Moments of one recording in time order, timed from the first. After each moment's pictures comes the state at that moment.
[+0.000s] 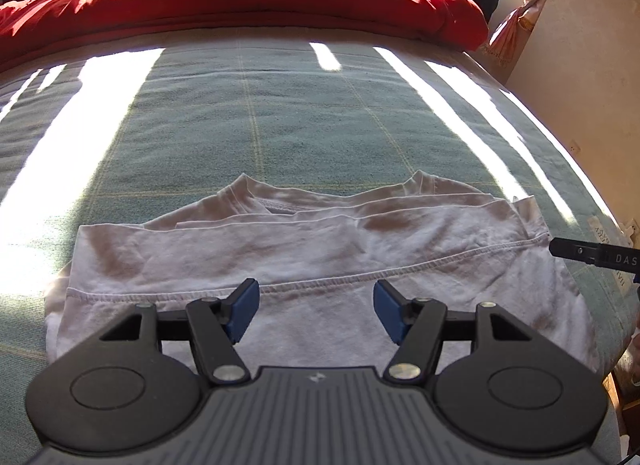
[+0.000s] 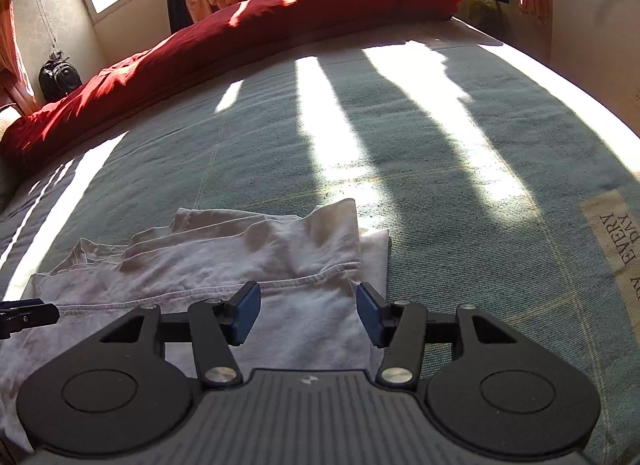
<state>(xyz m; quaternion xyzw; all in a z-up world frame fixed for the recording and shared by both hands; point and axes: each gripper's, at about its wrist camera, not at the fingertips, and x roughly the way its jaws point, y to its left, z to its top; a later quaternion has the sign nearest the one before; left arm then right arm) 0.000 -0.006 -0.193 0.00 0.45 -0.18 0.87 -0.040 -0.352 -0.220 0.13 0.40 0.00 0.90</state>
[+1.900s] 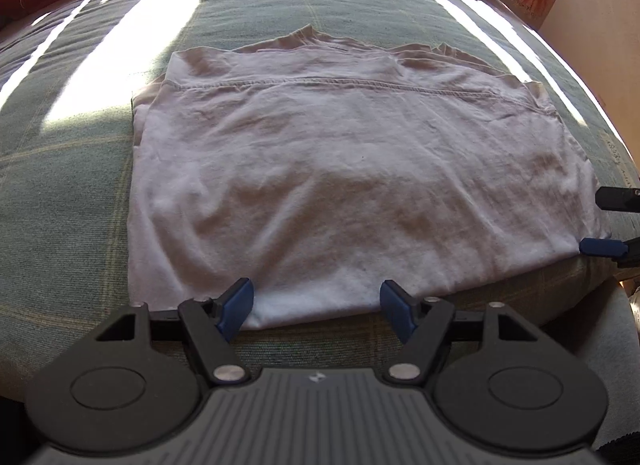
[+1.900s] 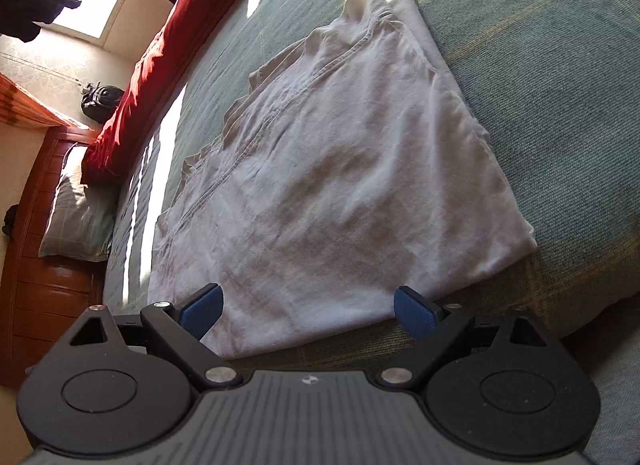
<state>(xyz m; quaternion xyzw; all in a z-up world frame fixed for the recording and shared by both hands) -0.099 0.049 -0.220 0.01 0.52 -0.14 0.84 -0.134 -0.345 -0.257 0.39 0.50 0.11 0.77</state>
